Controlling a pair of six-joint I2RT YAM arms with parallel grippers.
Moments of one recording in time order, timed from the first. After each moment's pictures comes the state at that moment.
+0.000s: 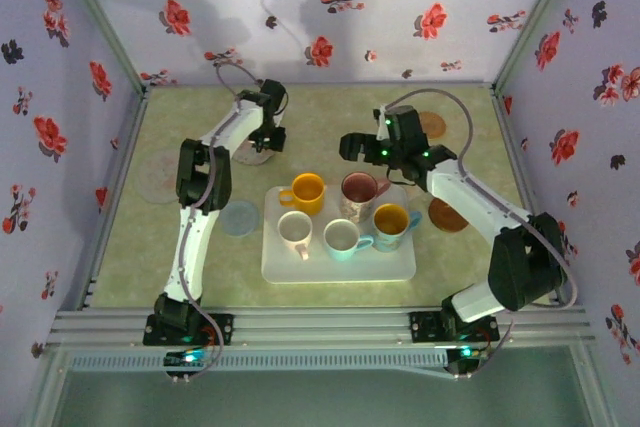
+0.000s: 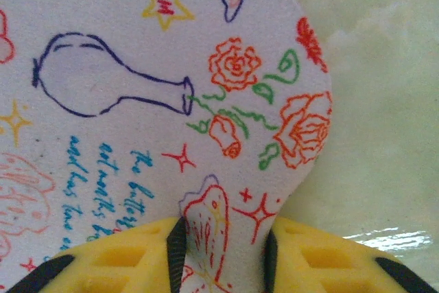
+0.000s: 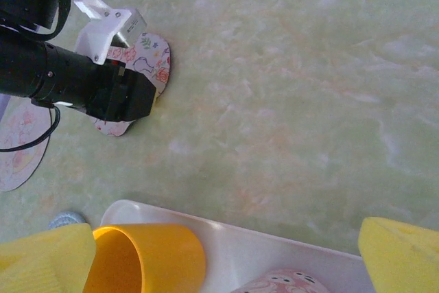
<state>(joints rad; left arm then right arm) -0.37 2.49 2.20 -1.05 -0.08 -0.14 0.46 1.48 1.12 -0.32 -0.19 0.46</state>
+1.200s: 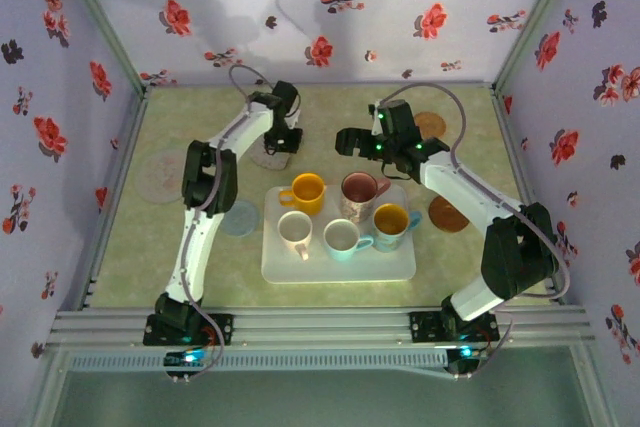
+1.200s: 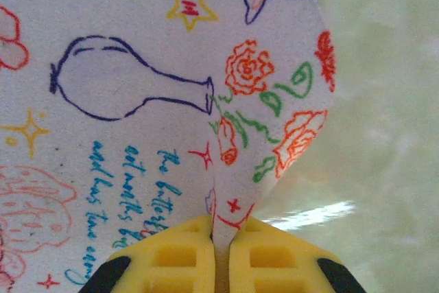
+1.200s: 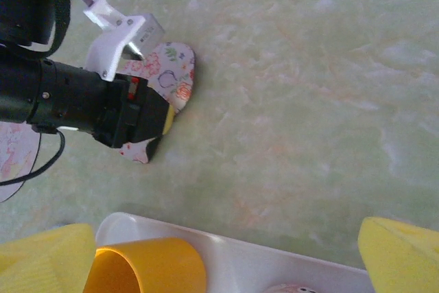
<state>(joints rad) -0.44 2.48 2.21 -1.03 0.11 -0.21 0.47 1.55 1.20 -0.35 -0.15 0.48</state>
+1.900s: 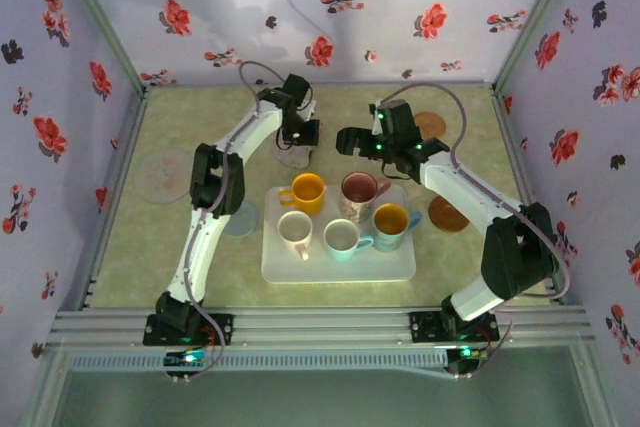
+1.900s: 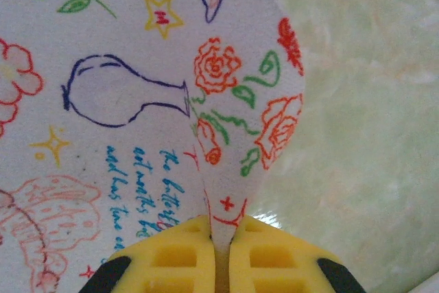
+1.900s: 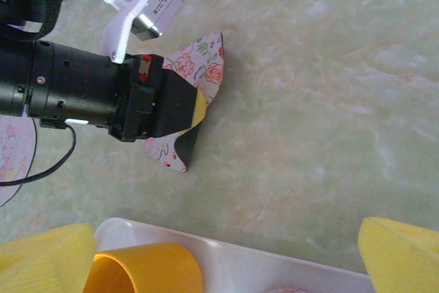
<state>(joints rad) -0.48 2.53 2.34 -0.98 0.28 -0.29 0.47 1.54 1.19 -0.34 -0.13 0.48</state>
